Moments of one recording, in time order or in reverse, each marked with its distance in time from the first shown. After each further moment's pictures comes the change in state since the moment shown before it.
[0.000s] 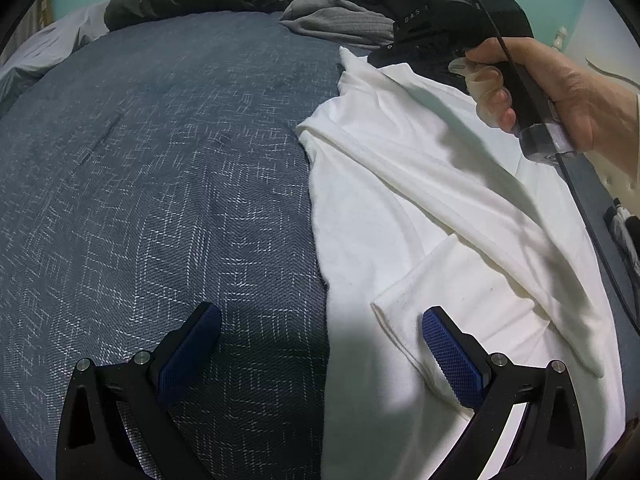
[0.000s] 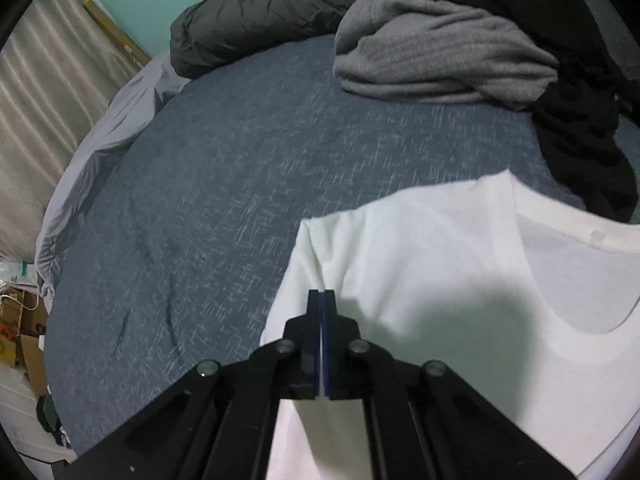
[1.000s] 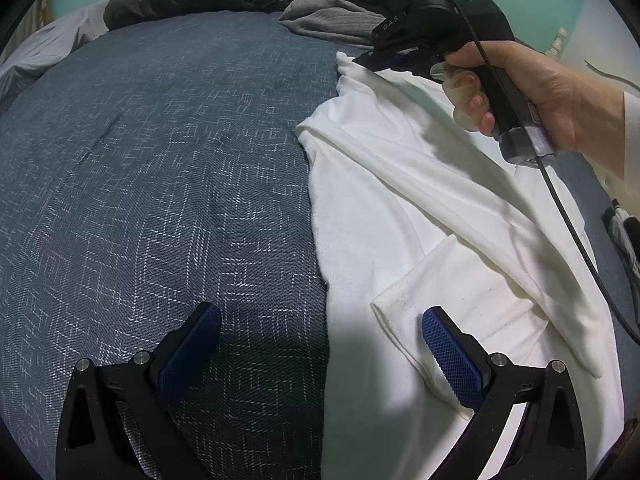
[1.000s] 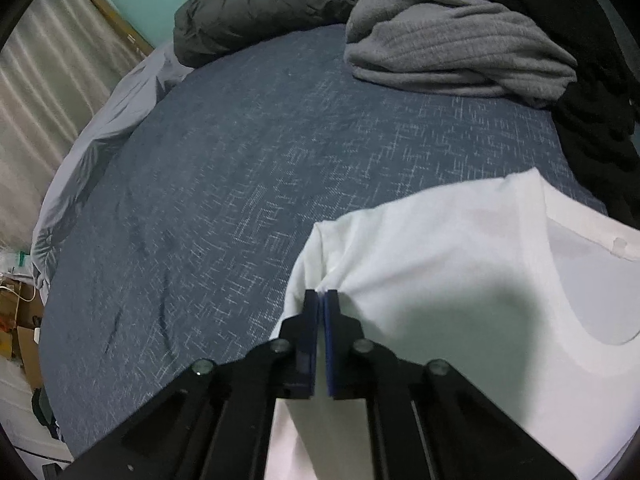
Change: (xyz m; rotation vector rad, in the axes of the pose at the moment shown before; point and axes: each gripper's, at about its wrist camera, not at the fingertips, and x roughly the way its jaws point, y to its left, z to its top) left arm -0.009 -0.002 -0.004 0.001 0.000 -0.005; right arm 0.023 0.012 0.001 -0.029 0.025 0.003
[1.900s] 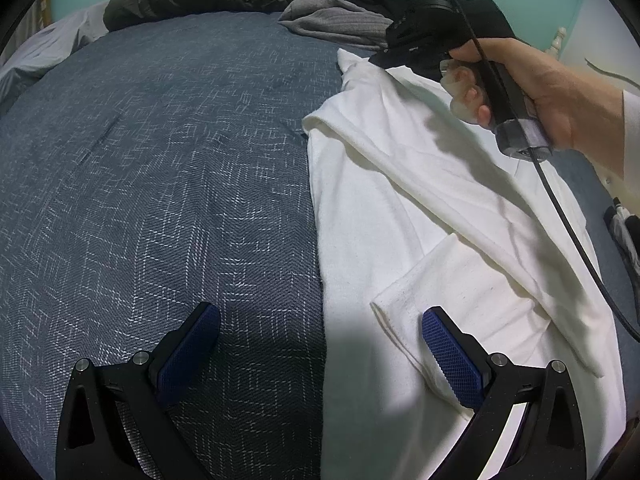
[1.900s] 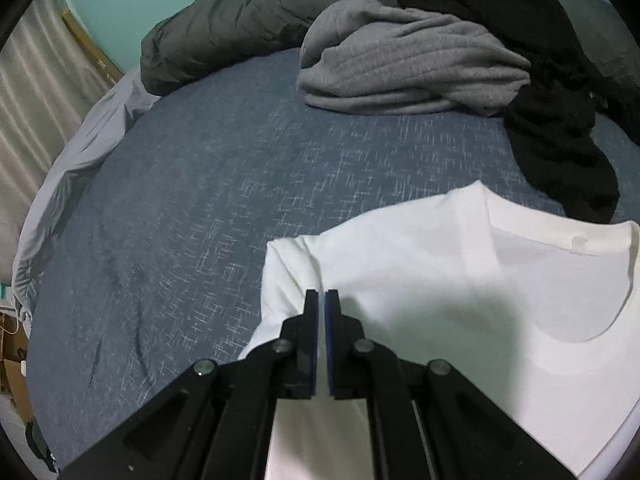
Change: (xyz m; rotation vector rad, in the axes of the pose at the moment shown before) left arm -0.004 -0.004 -0.008 0.002 -0.004 -0.001; right arm -0.015 -0.023 0.003 0.073 -0.067 -0.105
